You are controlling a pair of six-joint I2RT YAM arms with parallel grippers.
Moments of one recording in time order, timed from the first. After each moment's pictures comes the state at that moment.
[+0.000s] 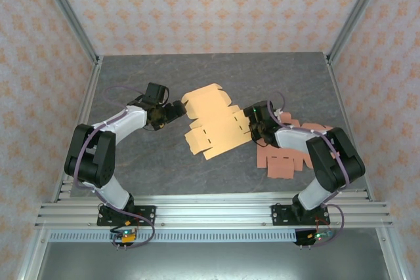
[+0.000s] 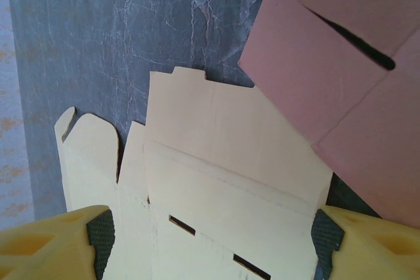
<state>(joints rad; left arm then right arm) -0.22 1.65 1.01 -0.40 0.14 -0.76 0.42 1.59 0.71 0.08 0.07 1.51</state>
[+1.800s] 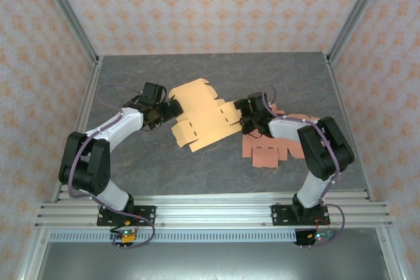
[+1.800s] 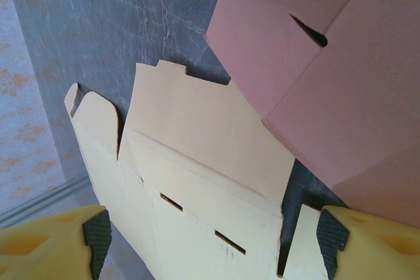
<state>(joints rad) -0.22 1.56 1.00 -0.43 0.06 -0.74 0.42 1.73 0.87 0.10 -0.14 1.56</state>
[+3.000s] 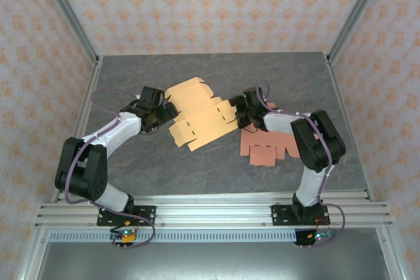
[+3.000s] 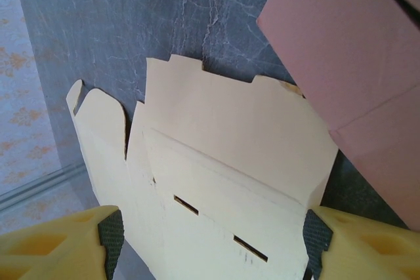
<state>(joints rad) -0.22 1.51 0.94 -0.43 -0.03 -0.78 0.42 1.83 0.98 0.09 -0.17 1.50</state>
